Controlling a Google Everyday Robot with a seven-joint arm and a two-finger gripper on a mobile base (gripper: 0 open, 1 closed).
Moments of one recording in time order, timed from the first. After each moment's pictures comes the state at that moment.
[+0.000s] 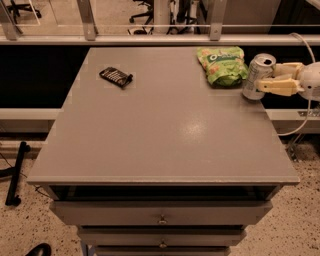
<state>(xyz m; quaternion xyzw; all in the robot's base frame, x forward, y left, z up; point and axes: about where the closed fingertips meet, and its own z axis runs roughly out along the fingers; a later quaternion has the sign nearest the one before) 0.651 -0.317 0.890 -0.38 0.69 0.21 0.58</state>
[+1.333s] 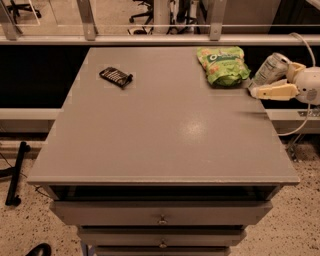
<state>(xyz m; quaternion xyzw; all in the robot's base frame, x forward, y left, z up) 0.661 -0.322 0.875 -0.34 0.70 0.23 0.59</state>
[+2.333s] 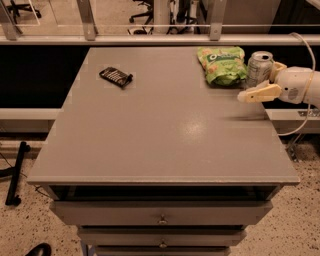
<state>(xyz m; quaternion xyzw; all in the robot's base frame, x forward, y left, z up) 0.666 -0.274 0.873 -0.35 0.68 0.28 0.58</state>
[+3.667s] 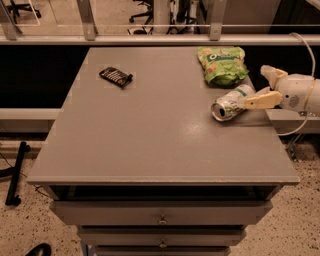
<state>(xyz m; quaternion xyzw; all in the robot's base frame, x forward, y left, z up) 0.644 -0.267 0.869 -0.34 0.68 0.28 0.58</state>
